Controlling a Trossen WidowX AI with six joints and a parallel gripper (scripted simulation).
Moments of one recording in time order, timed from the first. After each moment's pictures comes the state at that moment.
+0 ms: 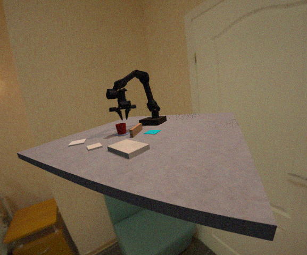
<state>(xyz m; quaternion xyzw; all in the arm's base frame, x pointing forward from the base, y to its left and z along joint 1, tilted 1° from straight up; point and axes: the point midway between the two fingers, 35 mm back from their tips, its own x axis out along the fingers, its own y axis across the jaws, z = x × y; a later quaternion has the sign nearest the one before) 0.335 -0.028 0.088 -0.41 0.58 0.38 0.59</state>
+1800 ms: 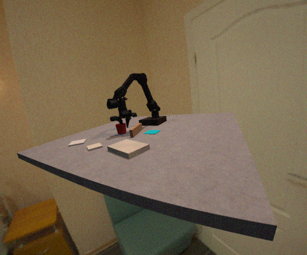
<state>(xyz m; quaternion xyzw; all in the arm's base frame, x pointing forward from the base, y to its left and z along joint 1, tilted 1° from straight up) 0.338 -0.031 0.024 -0.41 0.58 0.40 0.58</state>
